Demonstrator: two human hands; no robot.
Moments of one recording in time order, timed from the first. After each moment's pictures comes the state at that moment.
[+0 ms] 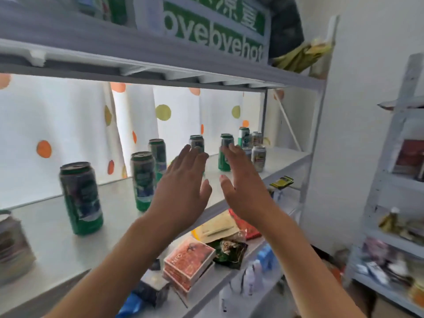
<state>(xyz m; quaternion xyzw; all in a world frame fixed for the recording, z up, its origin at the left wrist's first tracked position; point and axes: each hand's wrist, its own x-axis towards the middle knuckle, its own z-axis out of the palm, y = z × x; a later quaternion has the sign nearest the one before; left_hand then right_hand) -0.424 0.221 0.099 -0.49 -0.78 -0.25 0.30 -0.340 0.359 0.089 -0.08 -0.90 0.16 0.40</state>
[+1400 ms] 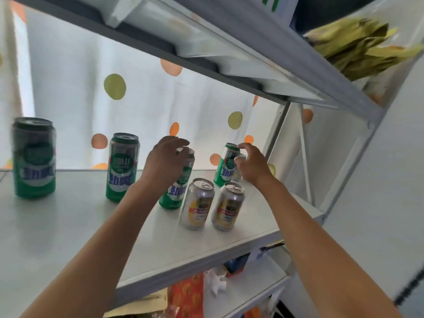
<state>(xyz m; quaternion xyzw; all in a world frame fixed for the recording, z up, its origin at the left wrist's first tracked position) -0.670 0.596 0.090 -0.27 -0.79 -0.51 0.23 -0.597 0.817 0.129 -0.14 -0.92 0.23 0.30</state>
